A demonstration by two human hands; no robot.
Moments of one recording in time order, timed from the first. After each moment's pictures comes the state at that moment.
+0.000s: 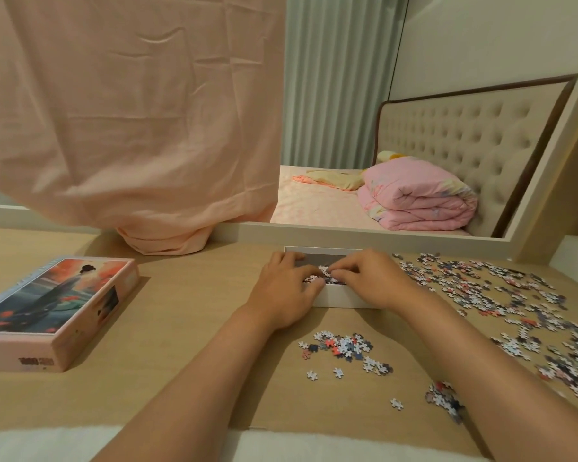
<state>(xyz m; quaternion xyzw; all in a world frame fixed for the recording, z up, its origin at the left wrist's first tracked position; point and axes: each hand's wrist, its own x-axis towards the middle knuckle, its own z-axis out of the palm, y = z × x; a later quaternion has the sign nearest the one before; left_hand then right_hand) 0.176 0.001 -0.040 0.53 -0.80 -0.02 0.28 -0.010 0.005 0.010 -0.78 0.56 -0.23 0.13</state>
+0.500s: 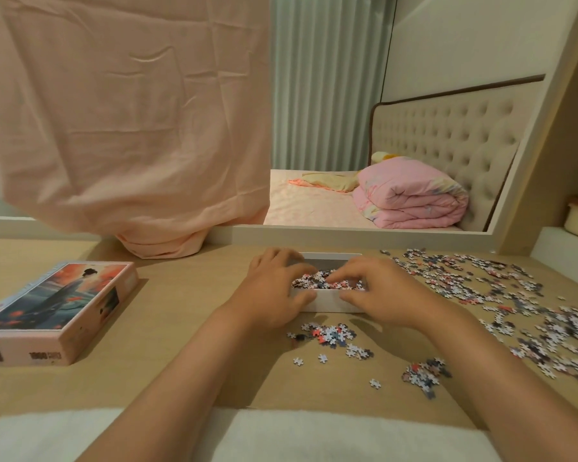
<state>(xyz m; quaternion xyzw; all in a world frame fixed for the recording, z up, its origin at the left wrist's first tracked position) 0.181 0.043 -0.016 0.49 -0.84 0.03 0.24 -0.039 0.061 0.018 -0.83 0.51 -0.22 0.11</state>
